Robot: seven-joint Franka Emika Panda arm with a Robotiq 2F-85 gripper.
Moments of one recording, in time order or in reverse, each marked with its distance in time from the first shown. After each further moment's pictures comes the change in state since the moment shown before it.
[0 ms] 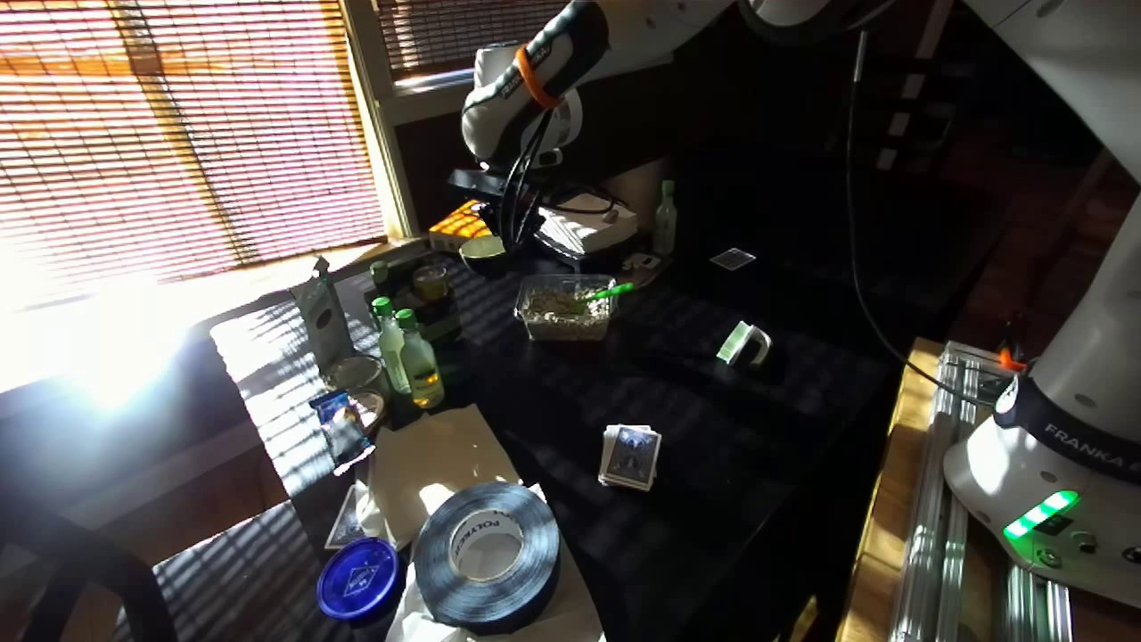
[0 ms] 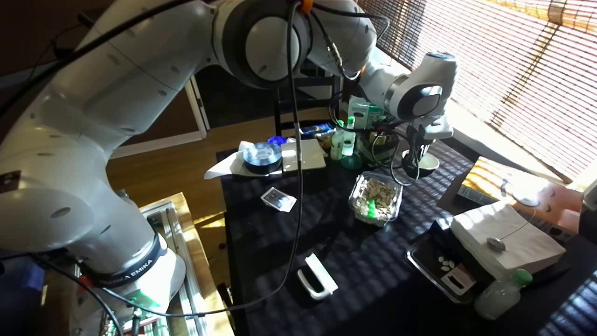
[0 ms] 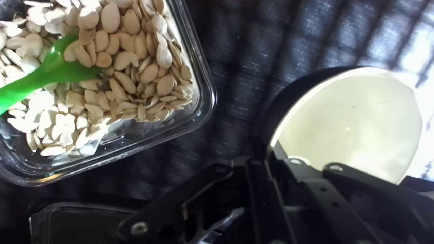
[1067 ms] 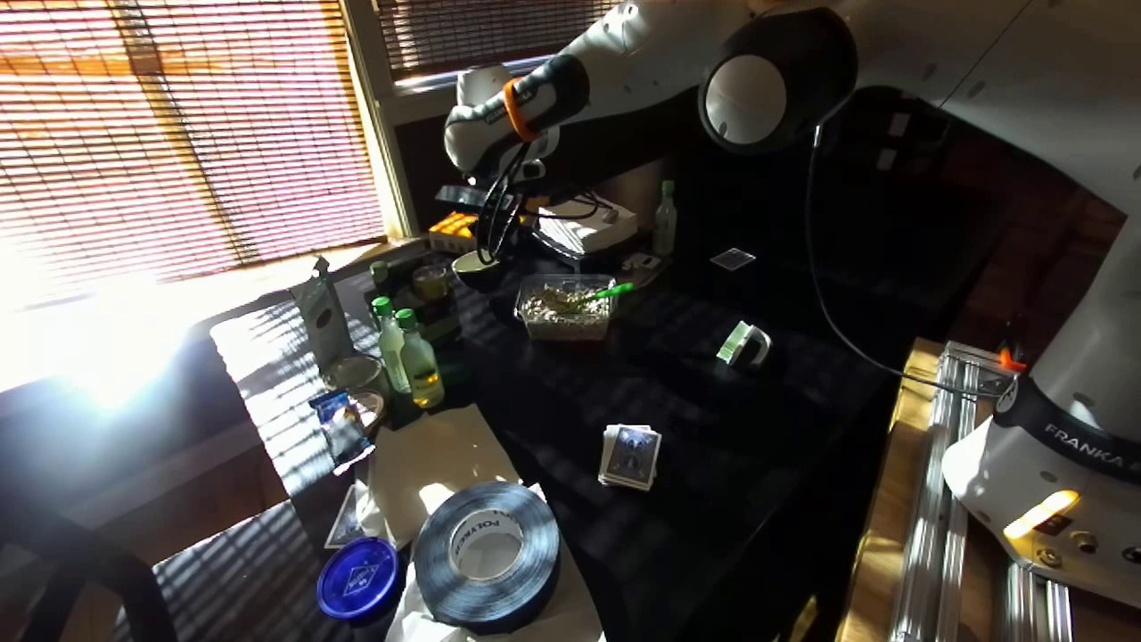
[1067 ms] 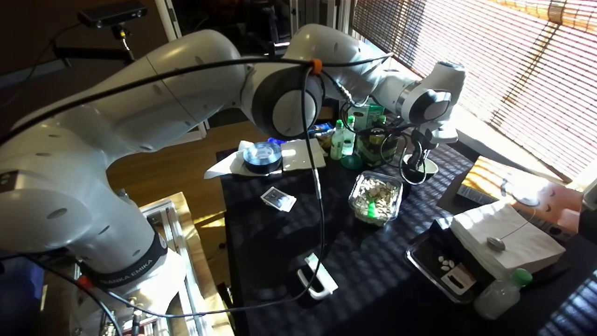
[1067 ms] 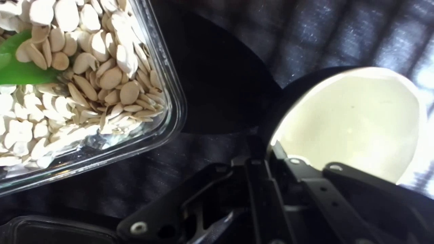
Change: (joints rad) arm -0.024 0.274 0.017 0.445 0.003 -0.245 -0.010
